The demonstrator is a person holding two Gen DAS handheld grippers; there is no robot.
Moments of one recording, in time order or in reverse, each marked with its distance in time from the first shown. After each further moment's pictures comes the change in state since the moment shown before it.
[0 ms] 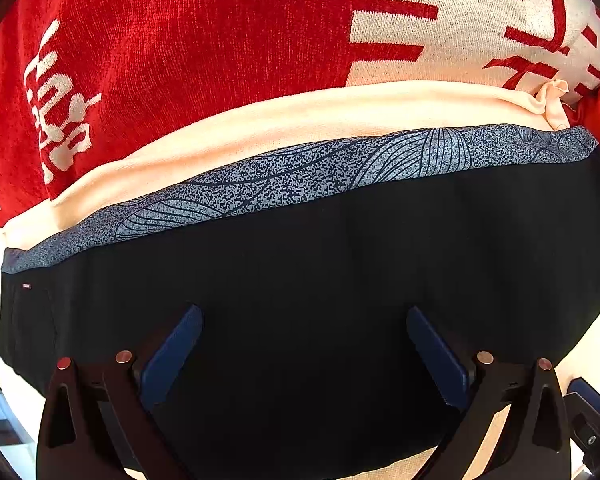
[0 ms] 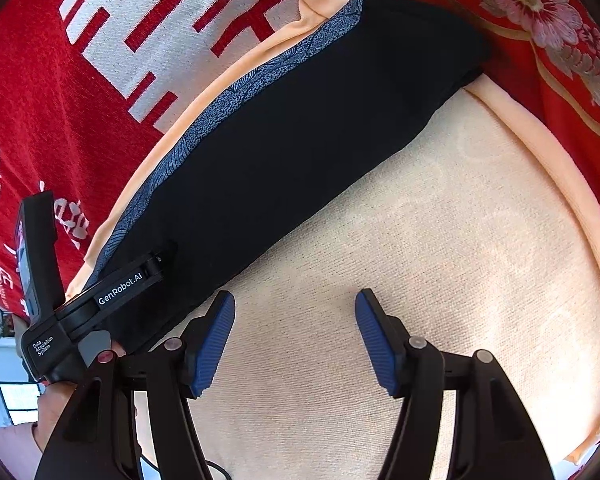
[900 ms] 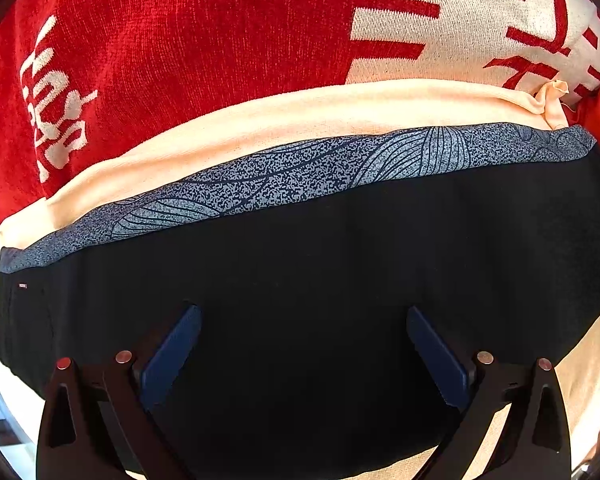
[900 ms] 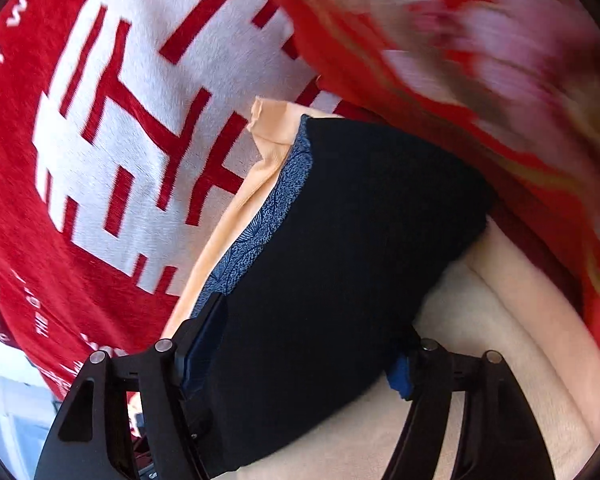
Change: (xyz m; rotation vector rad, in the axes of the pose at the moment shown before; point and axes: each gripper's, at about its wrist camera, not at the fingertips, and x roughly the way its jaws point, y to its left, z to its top) left arm 0.004 0.003 0.003 -0.002 0.012 -0.019; right arm 0.002 -0.058 0.091 0.232 -0.251 0.202
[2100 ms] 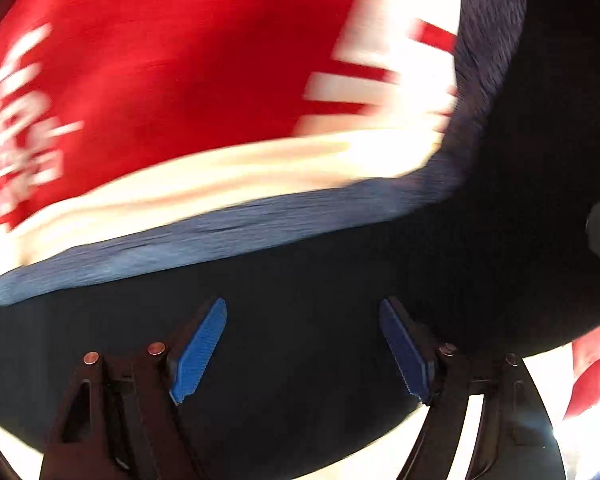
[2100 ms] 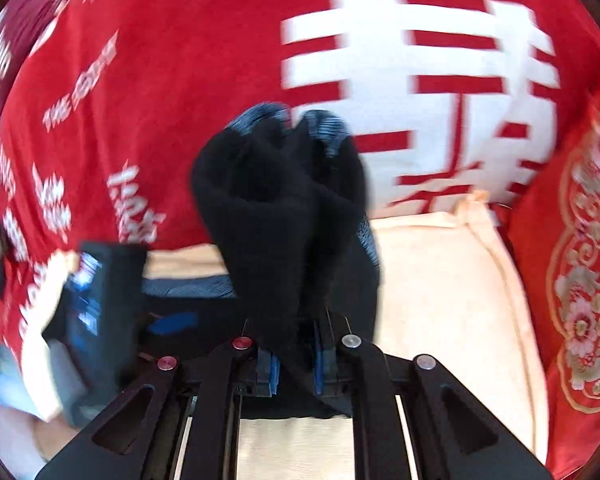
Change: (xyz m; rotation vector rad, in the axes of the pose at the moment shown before) left arm -0.009 0.077 0.034 0.029 -0.072 -0.272; right arm -0.026 0.215 -0.114 -0.778 0.022 -0.193
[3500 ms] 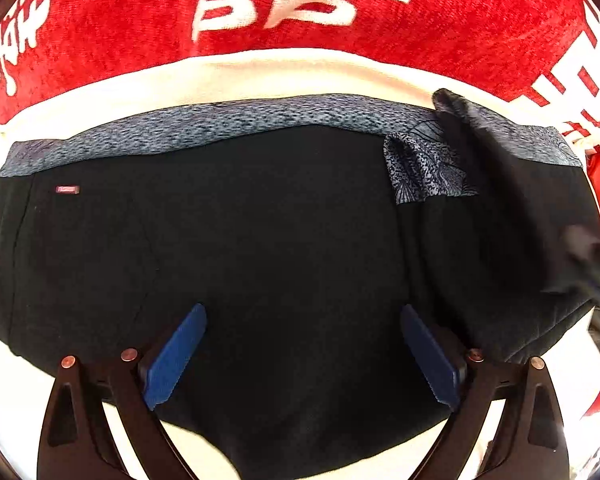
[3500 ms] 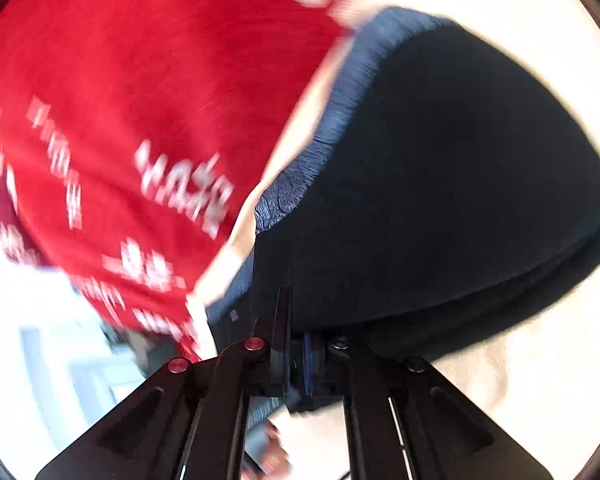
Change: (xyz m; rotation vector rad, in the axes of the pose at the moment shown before) left arm 0.007 0.191 -0.085 -0.194 0.111 0.129; right arm 0.089 0.041 -0.068 0.666 0.287 0.513
